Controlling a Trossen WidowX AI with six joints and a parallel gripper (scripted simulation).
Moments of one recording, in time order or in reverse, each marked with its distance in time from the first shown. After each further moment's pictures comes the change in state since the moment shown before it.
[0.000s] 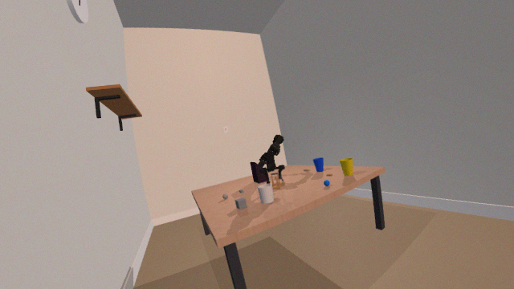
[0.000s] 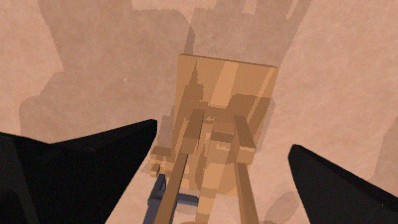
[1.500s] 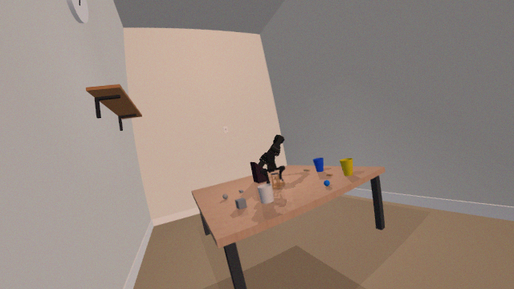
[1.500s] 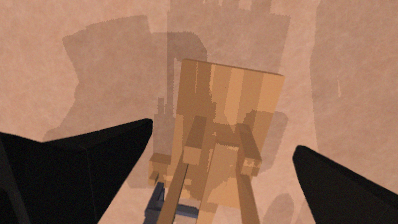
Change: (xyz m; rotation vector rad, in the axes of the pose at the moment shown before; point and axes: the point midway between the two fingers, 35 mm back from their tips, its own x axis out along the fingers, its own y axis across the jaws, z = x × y) arm 0.008 0.002 0.001 -0.021 -0.029 0.012
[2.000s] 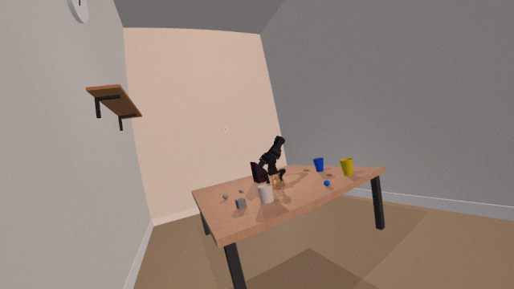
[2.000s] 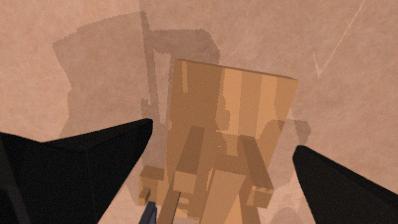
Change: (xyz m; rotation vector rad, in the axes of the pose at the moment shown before) arm 0.023 0.000 -0.001 0.000 0.003 0.001
